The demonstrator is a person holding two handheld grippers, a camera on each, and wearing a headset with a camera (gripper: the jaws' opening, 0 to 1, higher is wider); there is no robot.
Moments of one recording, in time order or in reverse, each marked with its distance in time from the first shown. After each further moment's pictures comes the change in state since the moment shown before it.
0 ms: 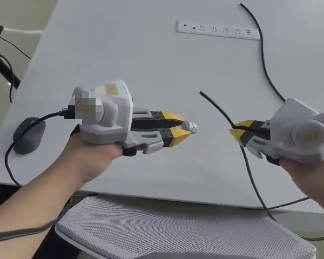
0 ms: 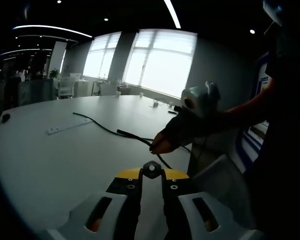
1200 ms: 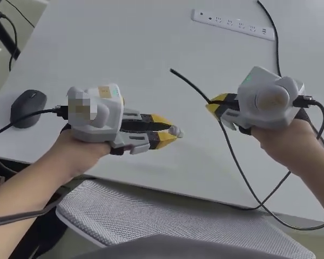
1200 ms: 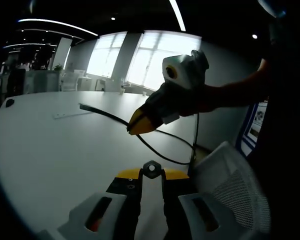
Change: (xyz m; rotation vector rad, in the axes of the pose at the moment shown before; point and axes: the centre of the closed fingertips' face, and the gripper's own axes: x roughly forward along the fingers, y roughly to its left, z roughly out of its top) left arm -0.028 0.021 -0.054 -0.045 -0.019 0.006; right arm 0.068 0.027 0.061 -0.193 0.066 0.091
